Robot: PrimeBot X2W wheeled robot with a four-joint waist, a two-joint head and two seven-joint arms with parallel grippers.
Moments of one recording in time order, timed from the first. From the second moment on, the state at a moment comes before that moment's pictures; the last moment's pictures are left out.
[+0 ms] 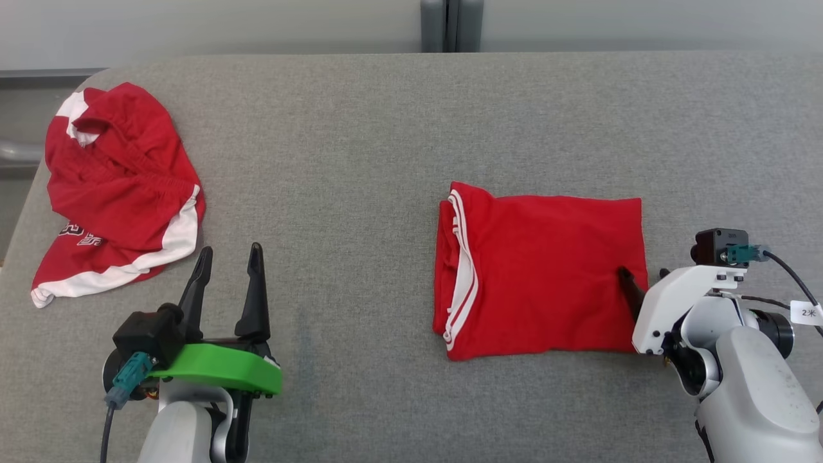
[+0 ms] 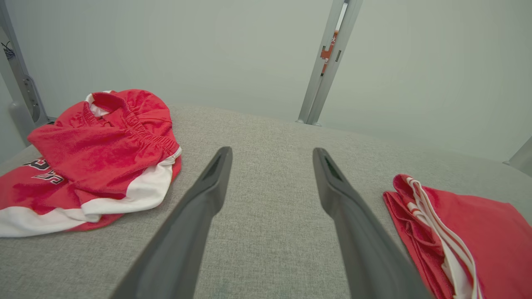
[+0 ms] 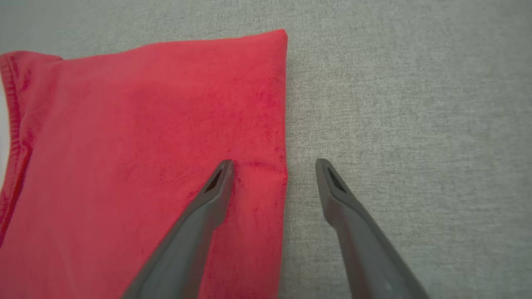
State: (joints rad) left arm -0.20 0.05 -0.08 0.31 -0.33 -0.13 -0.26; right arm -0.39 -0.12 -0.05 0.56 0.27 0.13 0.30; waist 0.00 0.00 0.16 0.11
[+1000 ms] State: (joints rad) left arm -0.26 0.05 -0.05 0.20 -0.30 -0.13 -0.26; right arm -0.63 -0.42 0.40 0.48 0.22 0.13 0.49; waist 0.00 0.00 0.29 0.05
